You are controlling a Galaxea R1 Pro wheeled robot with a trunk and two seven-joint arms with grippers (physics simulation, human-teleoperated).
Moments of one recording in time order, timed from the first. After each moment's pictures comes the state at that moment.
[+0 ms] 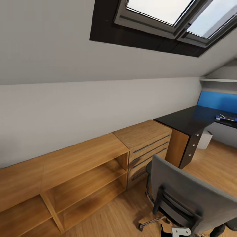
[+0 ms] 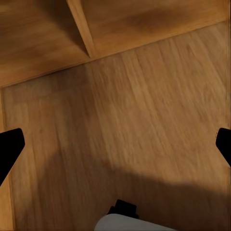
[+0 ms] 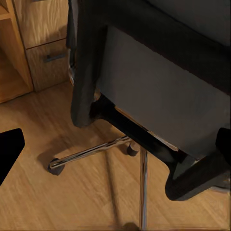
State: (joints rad) left arm -0.01 -0.05 0.01 -0.28 0.13 -0.51 0.24; right arm -0.38 -0.02 1.21 0.00 -1.10 -0.71 -0.26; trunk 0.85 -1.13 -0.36
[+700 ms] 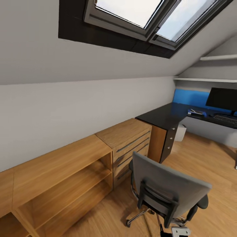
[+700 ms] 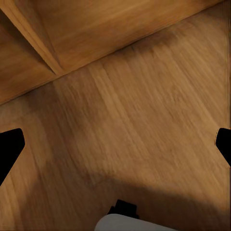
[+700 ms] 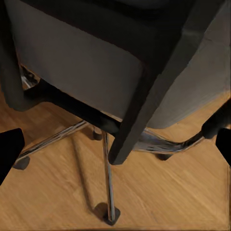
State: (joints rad) left arm -0.01 -0.05 0.01 -0.28 0.13 -0.51 0.24; right arm -0.38 -0.02 1.21 0.00 -1.10 -0.71 -0.26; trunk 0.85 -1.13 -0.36
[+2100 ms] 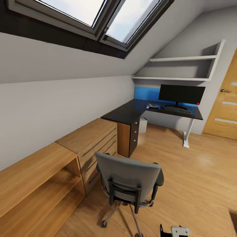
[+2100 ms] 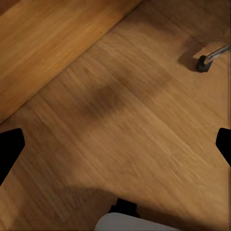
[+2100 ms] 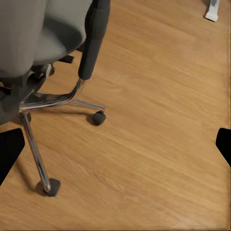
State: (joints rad) left arm -0.01 -0.05 0.01 -0.28 0.13 -0.51 0.24; right arm -0.38 -0.02 1.21 0.00 -1.10 -0.71 -0.26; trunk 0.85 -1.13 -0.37
